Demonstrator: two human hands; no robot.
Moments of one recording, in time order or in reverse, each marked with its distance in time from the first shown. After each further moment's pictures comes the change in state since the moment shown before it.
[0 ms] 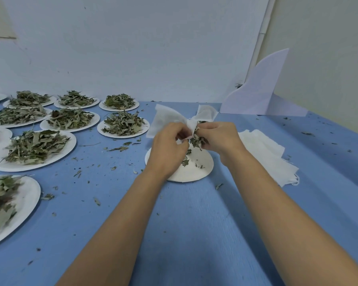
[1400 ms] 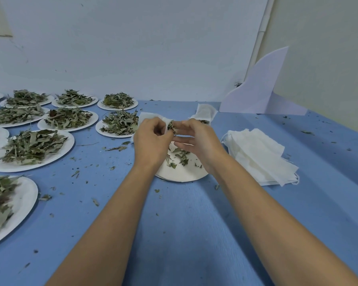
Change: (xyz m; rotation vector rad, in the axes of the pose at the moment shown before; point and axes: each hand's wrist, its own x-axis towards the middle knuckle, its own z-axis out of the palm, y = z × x) left_hand 0.010 -0.012 -0.015 -0.038 0.211 -0.151; right_hand -0.014 -0.002 0.027 0.320 -0.310 0.043
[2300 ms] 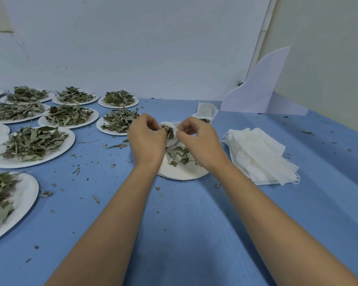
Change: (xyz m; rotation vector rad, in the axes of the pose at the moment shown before) left_hand 0.002 0.004 -0.002 0.120 0.202 -0.138; right_hand 0.001 0.016 -0.005 -0.585 0.086 -0.424
